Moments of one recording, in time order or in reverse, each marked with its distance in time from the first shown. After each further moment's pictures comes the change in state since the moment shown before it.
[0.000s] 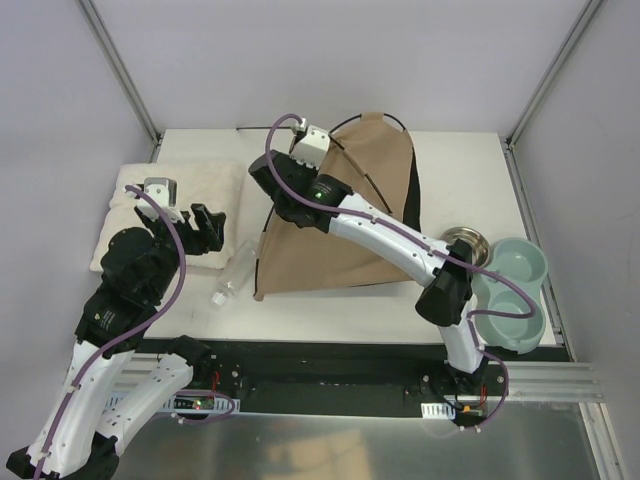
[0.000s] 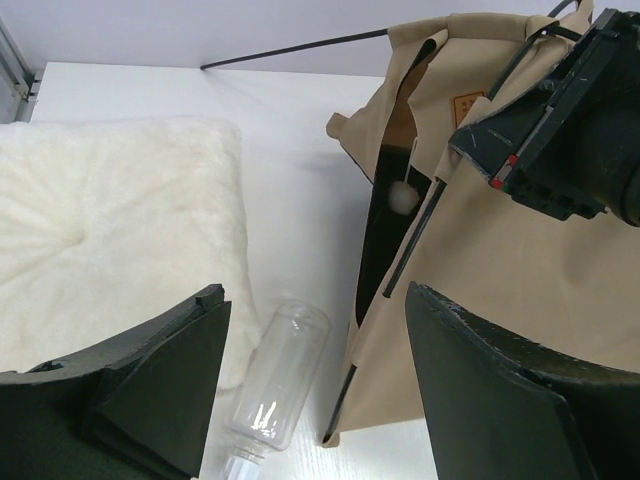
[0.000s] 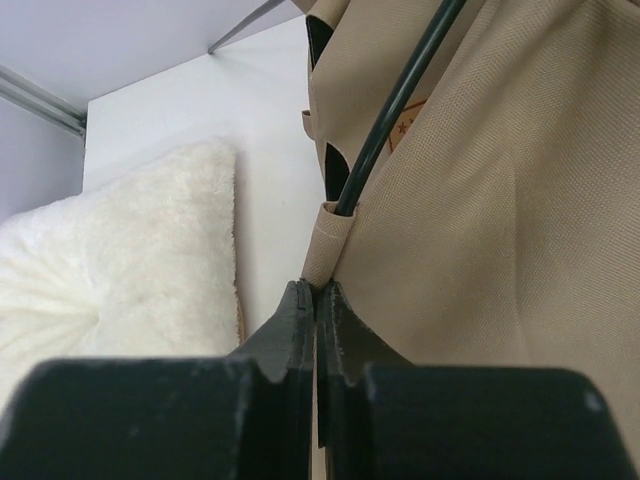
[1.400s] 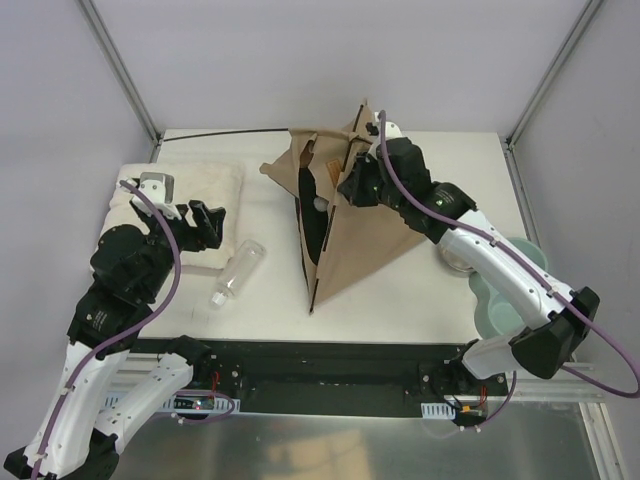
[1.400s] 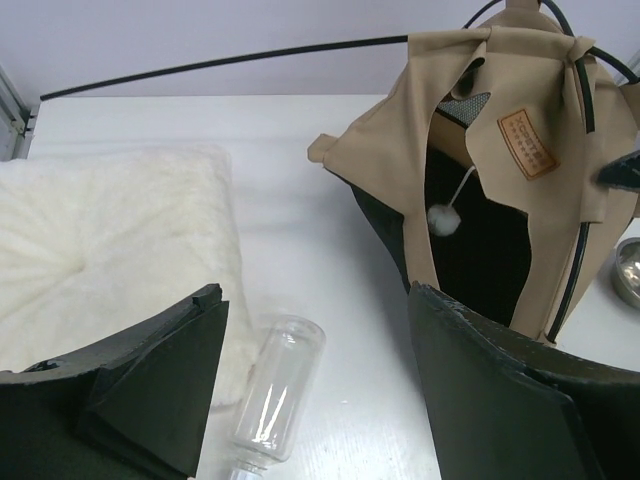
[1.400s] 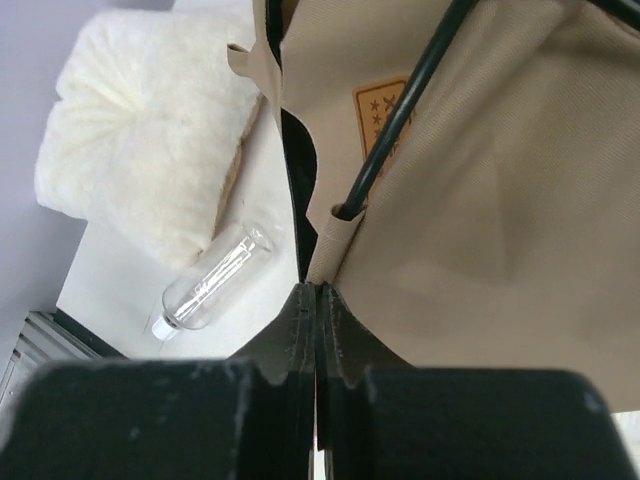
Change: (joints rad) left arm 0.000 0.020 0.071 -0.009 0.040 0.040; right arm -0.313 -0.645 -0.681 0.274 -0.769 -0.442
